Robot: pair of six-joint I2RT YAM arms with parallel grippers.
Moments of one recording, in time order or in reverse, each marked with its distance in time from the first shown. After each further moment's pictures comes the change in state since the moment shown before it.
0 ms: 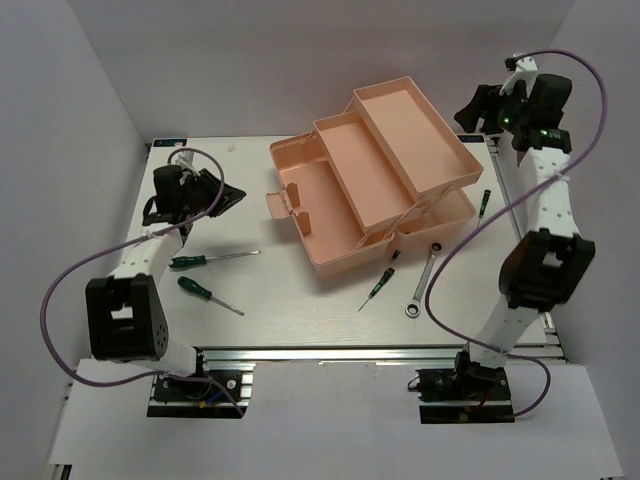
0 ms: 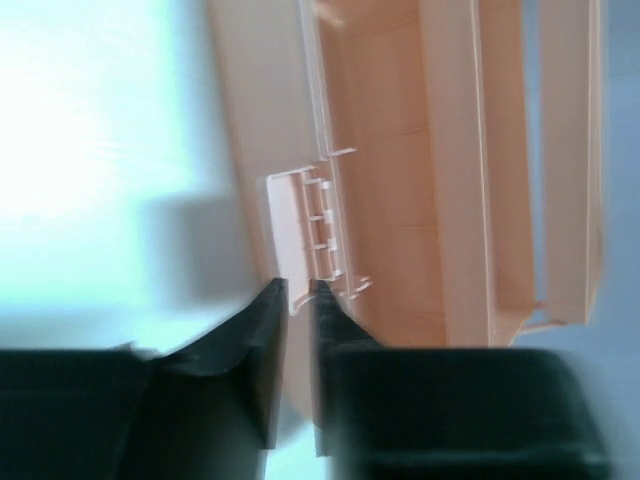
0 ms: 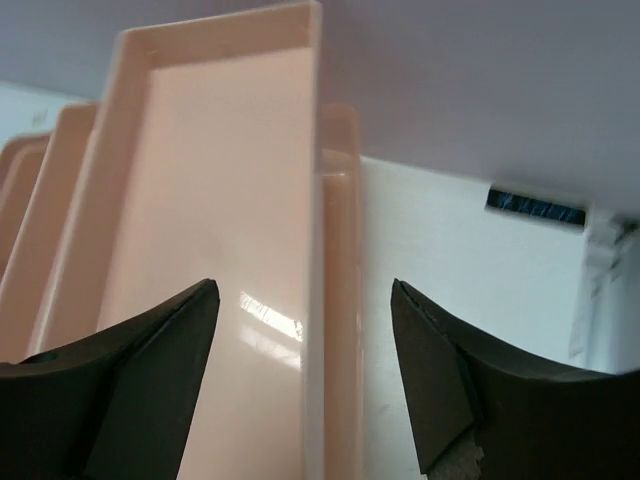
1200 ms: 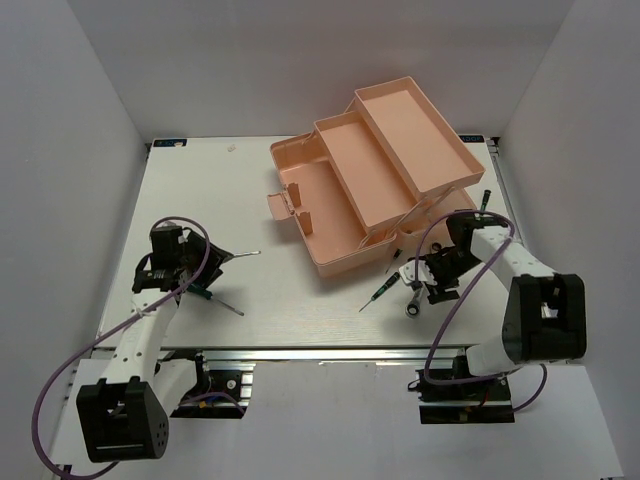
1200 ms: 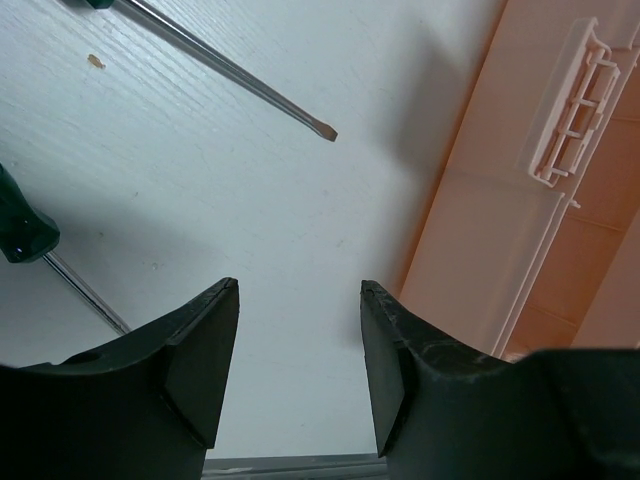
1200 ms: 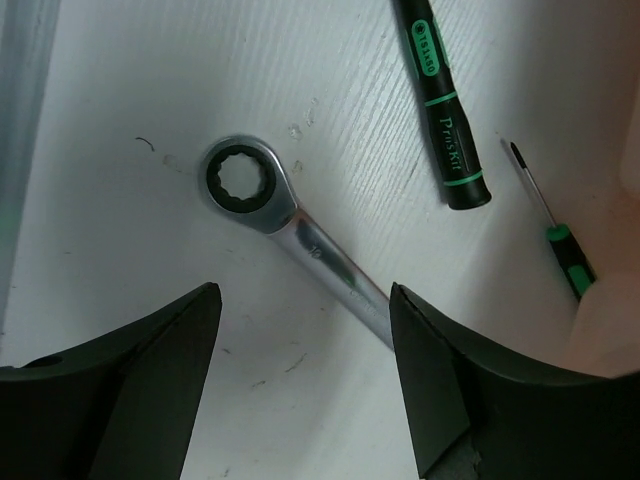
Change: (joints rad) left arm 0.000 -0.537 -0.351 -0.528 -0.342 -0.116; right arm 0.250 -0.437 -0.979 -0.767 -0.015 -1.983
